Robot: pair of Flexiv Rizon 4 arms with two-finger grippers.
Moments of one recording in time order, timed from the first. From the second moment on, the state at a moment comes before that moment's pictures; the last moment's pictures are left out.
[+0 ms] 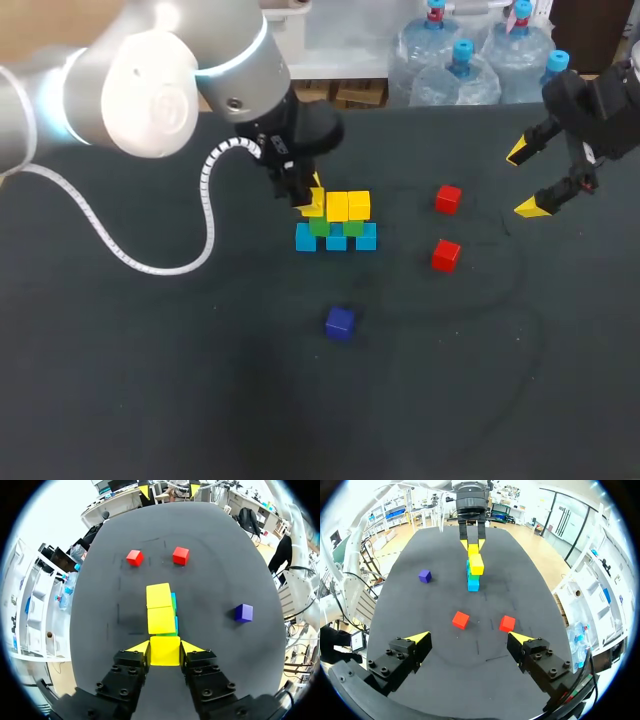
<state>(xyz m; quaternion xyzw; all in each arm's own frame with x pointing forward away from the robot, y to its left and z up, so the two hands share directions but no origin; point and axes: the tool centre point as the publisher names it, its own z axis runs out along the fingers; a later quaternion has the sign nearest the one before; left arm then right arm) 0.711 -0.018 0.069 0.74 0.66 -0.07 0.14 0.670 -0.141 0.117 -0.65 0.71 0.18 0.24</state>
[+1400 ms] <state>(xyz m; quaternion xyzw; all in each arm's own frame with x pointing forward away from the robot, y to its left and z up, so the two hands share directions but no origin) 0.715 -0.020 0.061 0.74 0.66 -0.08 0.14 0.670 -0.141 0.117 -0.65 0.71 0.18 0.24</state>
